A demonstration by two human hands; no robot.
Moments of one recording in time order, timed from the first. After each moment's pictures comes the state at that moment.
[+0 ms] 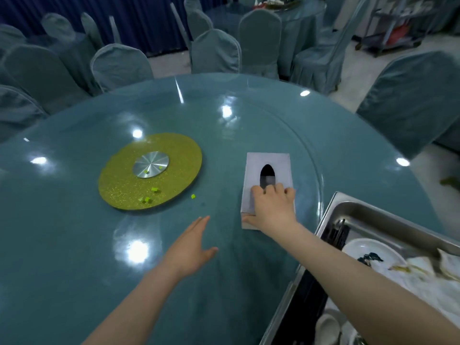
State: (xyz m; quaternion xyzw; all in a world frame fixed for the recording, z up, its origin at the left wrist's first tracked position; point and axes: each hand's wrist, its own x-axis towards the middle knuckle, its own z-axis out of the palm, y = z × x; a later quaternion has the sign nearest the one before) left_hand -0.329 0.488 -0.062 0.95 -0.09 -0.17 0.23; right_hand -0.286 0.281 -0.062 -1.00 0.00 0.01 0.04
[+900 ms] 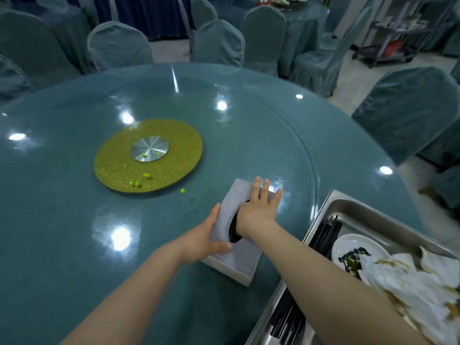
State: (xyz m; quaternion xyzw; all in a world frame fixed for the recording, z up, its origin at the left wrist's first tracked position) left_hand -0.333 0.485 -0.069 0.85 -0.10 -0.33 0.40; right_hand -0.297 0.330 -0.073 -0.97 0.05 0.21 -0.09
